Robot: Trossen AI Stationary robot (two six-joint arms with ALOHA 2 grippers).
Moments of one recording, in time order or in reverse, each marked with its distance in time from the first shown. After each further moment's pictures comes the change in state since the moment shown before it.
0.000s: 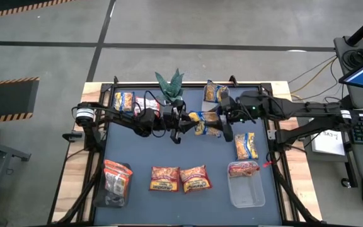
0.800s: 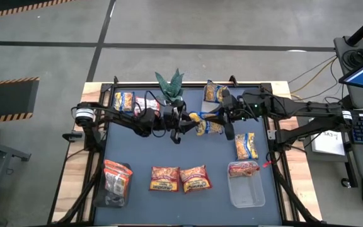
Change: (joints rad) left arm 0.004 -0.005 0.000 -0.015 -0.001 -0.015; right arm -0.015 -0.021 0.000 -0.002 -0.007 -0.065
